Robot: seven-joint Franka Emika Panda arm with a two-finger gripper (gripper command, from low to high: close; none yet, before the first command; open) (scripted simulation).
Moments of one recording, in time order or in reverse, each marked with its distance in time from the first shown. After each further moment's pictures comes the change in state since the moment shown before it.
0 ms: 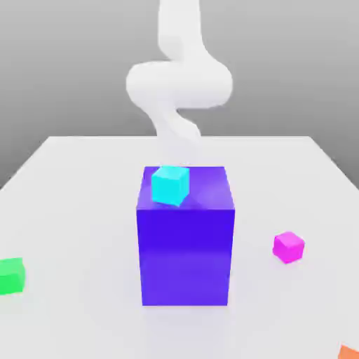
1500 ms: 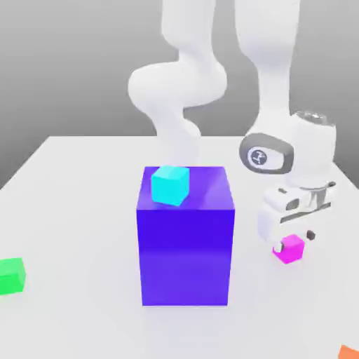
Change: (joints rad) arm 0.599 0.991 0.022 -0.480 -0.483 0.746 0.679
